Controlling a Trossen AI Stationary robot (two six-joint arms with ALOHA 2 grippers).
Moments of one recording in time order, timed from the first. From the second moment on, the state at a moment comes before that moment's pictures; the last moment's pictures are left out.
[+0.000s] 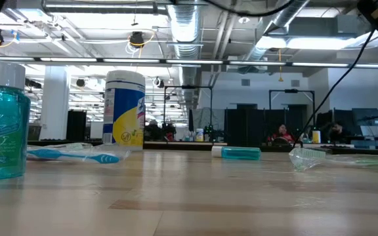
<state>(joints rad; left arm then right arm) -0.27 2.04 1.44 0.53 0.39 -0.06 0.89 1.10 0.62 -0.05 0.55 0.58</state>
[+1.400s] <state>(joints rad) -0.27 1.17 0.70 -0.55 -0.32 -0.79 0.59 1.02 0.62 -0.13 0.55 0.57</state>
